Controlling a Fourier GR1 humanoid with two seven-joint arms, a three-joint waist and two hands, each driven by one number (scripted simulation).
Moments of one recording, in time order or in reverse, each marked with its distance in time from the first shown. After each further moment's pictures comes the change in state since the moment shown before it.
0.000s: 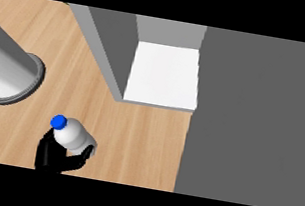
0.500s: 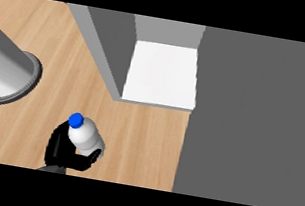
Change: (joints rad) left arm -0.058 0.021 -0.094 0.018 -0.056 -0.087 0.048; right arm 0.016 -0.006 0.004 0.004 0.004 0.004 -0.018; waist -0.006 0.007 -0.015
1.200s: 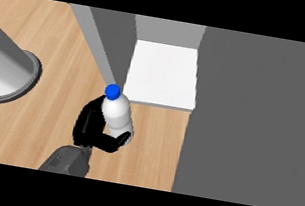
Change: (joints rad) left arm -0.075 -0.025 -0.252 -0.267 0.158 0.184 0.264; right arm 0.011 -0.005 0.026 -0.001 0.005 -0.012 -0.004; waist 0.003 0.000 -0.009
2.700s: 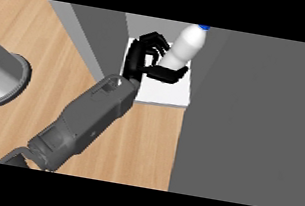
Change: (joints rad) left arm -0.725 0.000 -0.188 0.419 0.057 0.567 0.232; right arm -0.092 -0.007 -0.181 0.035 -0.075 0.059 -0.008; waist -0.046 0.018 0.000
